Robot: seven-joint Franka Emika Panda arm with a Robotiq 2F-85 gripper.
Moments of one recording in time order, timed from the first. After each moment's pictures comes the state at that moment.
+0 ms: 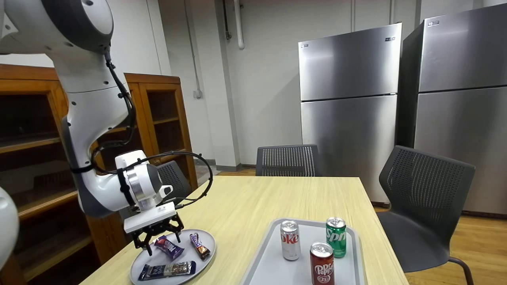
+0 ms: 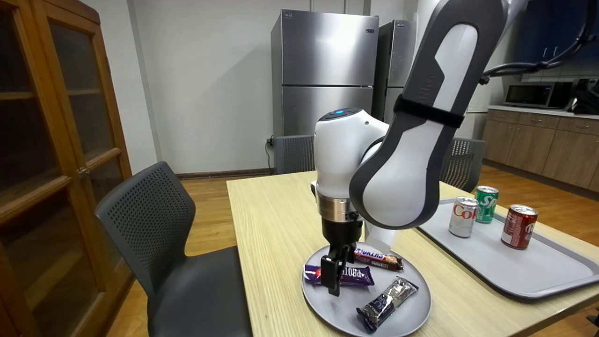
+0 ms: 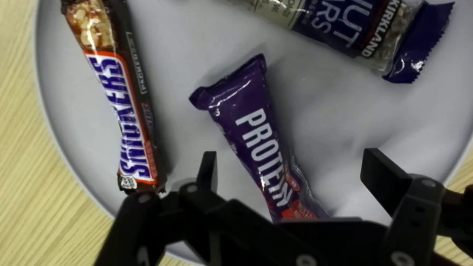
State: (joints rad) arm 0.33 0.57 0.02 -2.31 -0.53 2.87 0.06
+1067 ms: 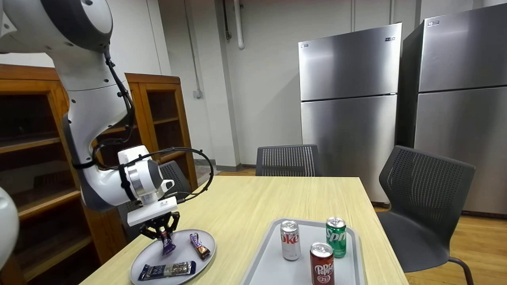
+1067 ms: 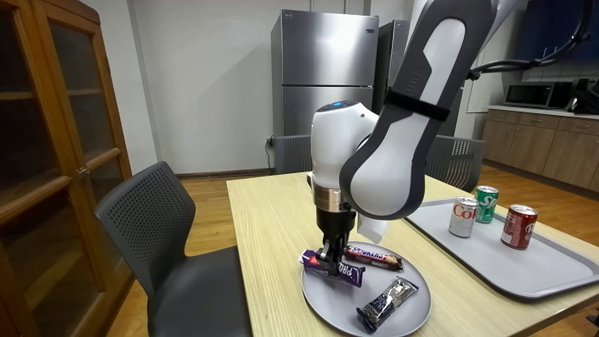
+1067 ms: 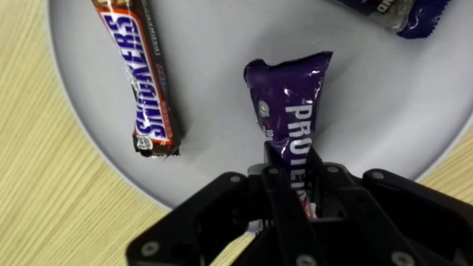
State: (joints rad) arm 0.33 0.56 0.02 -2.28 -0.48 2.87 0.01
